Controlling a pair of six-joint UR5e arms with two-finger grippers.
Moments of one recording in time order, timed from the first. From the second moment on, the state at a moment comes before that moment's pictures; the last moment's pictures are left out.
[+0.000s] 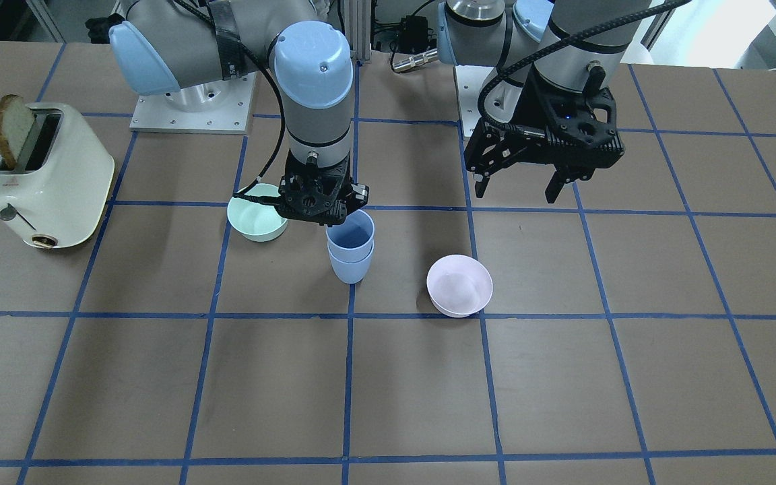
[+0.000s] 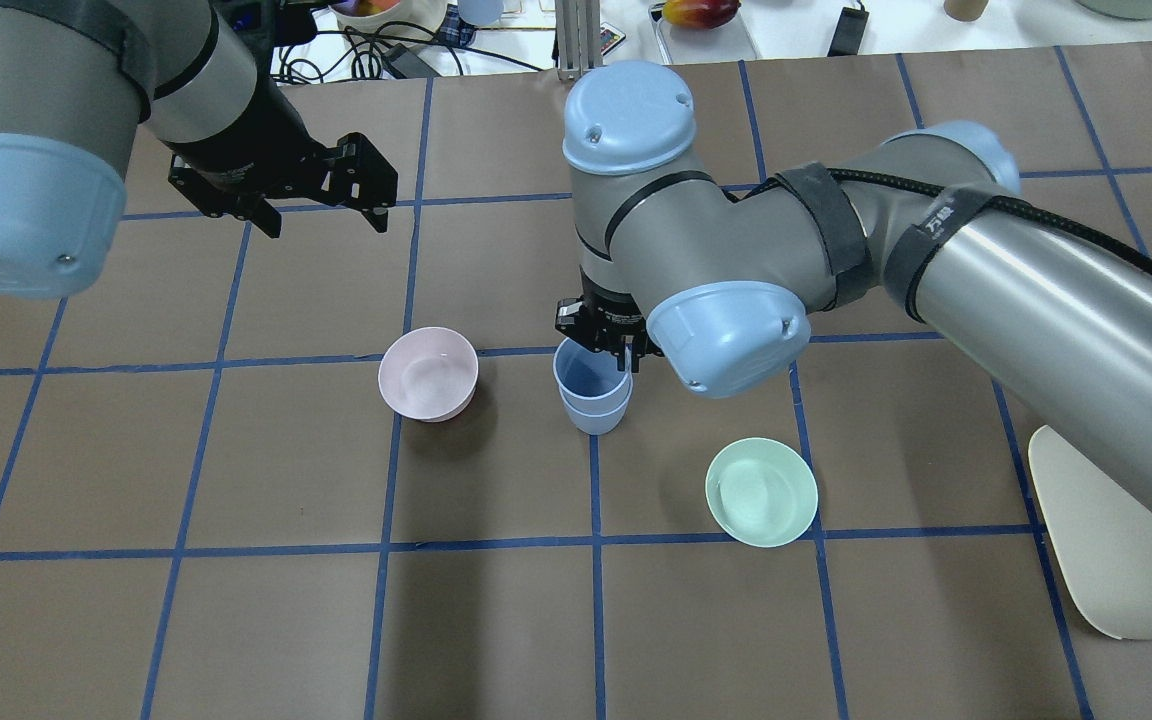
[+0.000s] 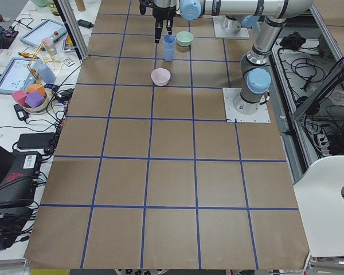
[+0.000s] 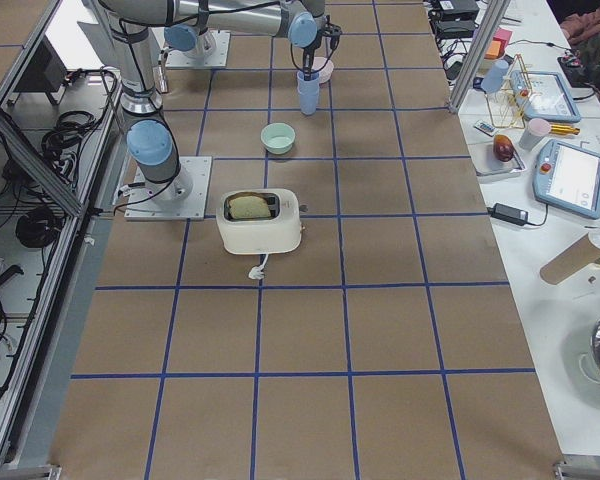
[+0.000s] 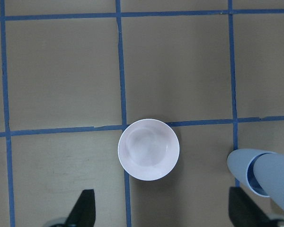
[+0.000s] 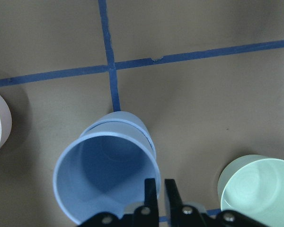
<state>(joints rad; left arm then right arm) -1.61 -1.56 -1.64 -1.36 1.53 -0.01 1.96 -1.36 1.72 -1.92 -1.58 0.52</state>
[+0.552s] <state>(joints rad) -1.61 -1.56 -1.63 -1.38 1.63 0.01 1.88 -1.37 1.67 -1.95 -1.58 0.40</state>
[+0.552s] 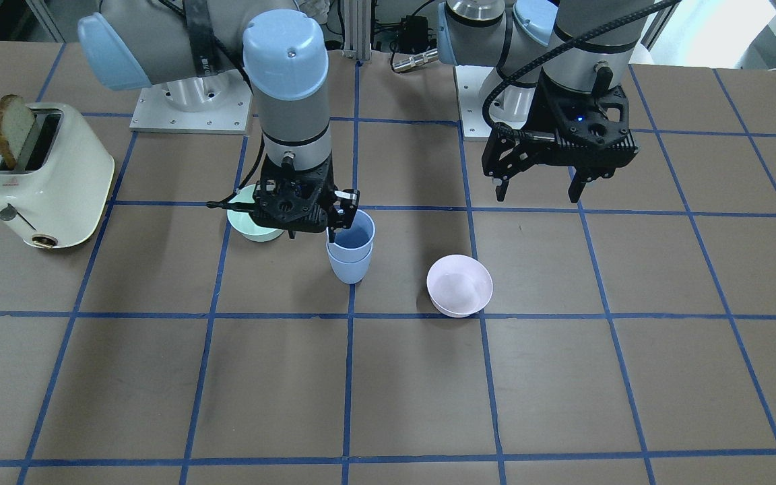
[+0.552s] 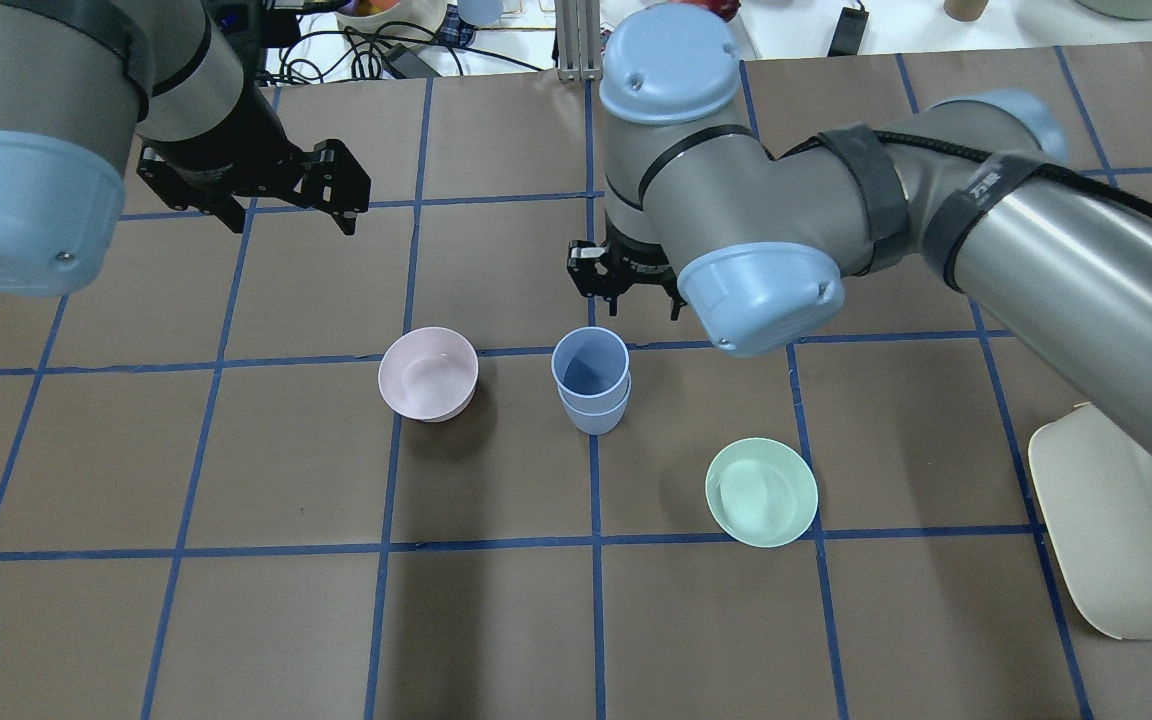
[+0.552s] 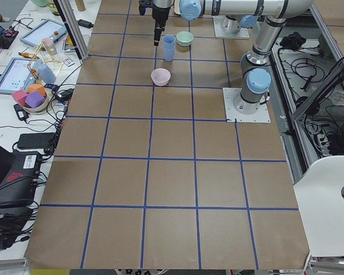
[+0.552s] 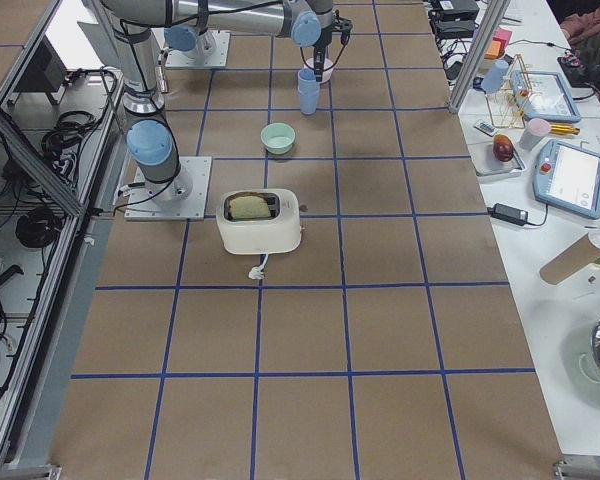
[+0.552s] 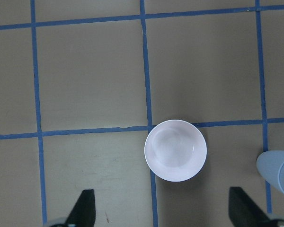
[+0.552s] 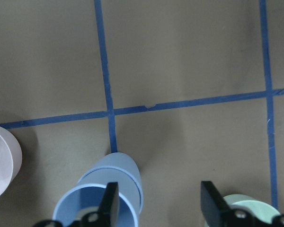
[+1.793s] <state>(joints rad) -1.60 -1.55 -1.61 -1.50 1.58 0.01 1.58 -1.46 1.48 -1.62 -1.58 0.02</state>
